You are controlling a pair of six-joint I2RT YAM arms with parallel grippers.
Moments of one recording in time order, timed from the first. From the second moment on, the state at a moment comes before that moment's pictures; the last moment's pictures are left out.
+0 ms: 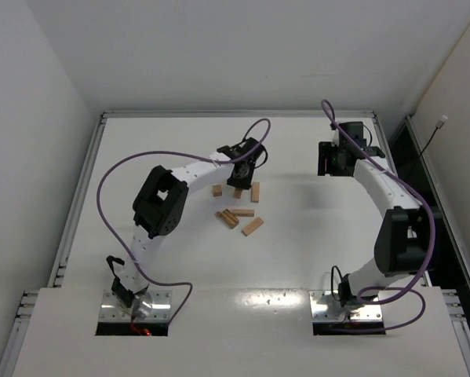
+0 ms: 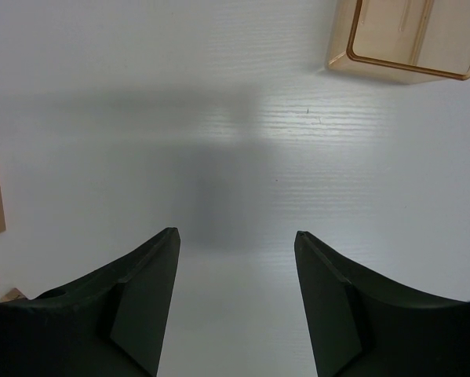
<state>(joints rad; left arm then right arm) -0.70 2.19 1.73 -0.65 -0.24 -0.39 0.03 1.56 1.15 -0.50 0.04 0.06</state>
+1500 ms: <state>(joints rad) -0.79 2.21 1.87 -0.73 -0.31 -0.64 0.03 1.58 1.15 -0.50 0.01 0.07</state>
